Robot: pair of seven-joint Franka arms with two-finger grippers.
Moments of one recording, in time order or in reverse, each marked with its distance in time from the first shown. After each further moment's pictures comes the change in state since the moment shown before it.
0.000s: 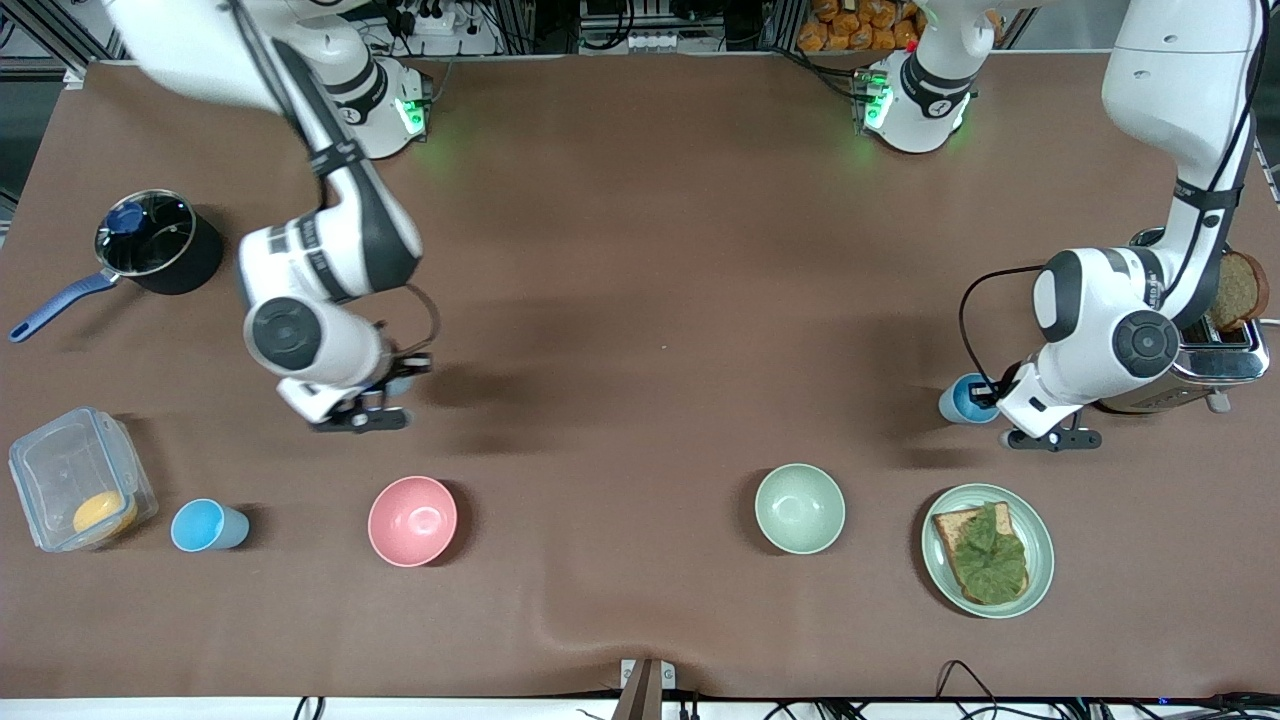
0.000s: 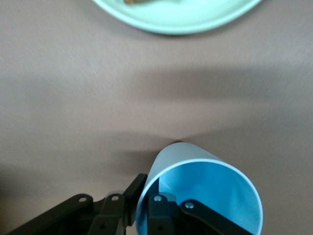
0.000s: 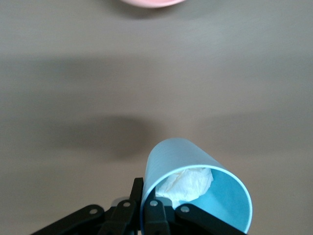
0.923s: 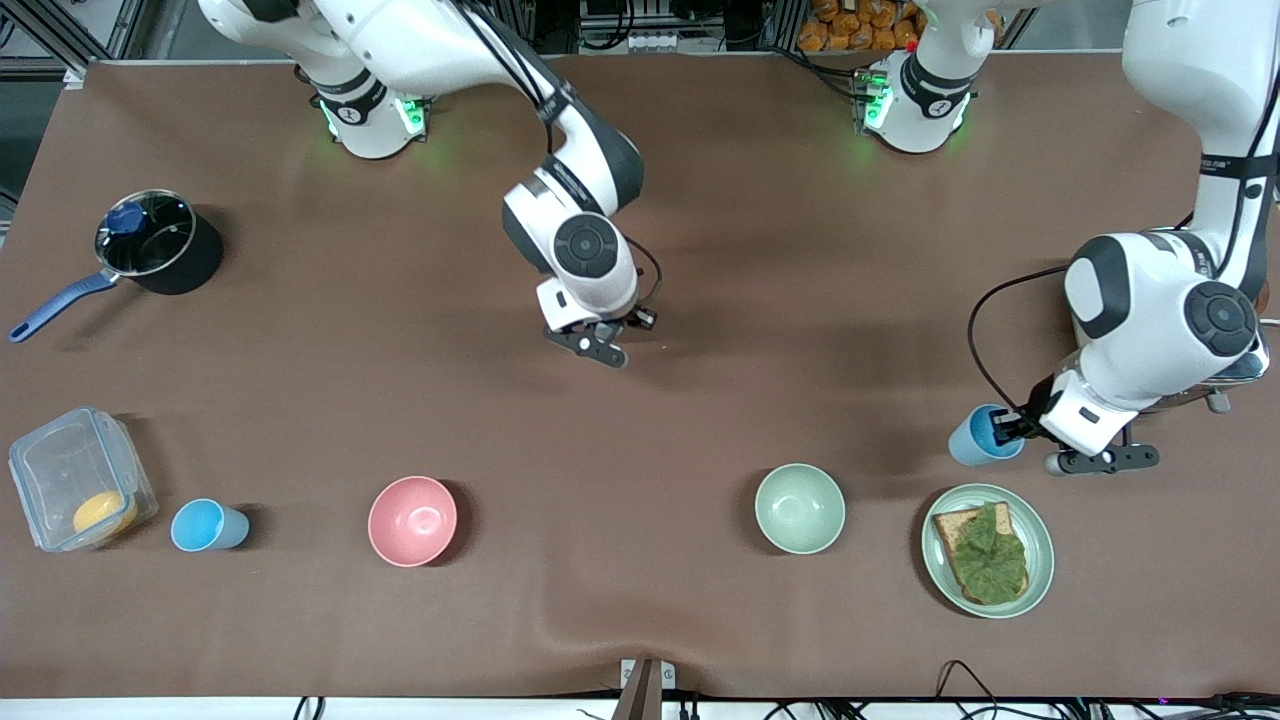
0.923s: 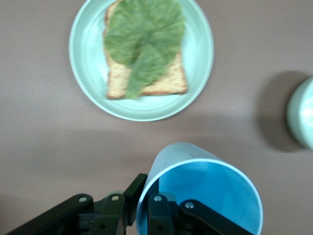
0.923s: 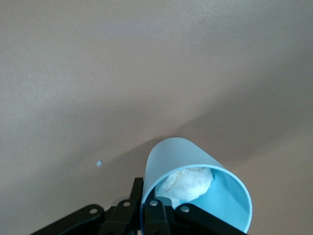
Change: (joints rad) left arm 0.000 -0.067 -0.070 0.109 -0.127 0.000 -0.105; right arm 0.407 0.256 0.001 0.199 0.091 0.209 0.747
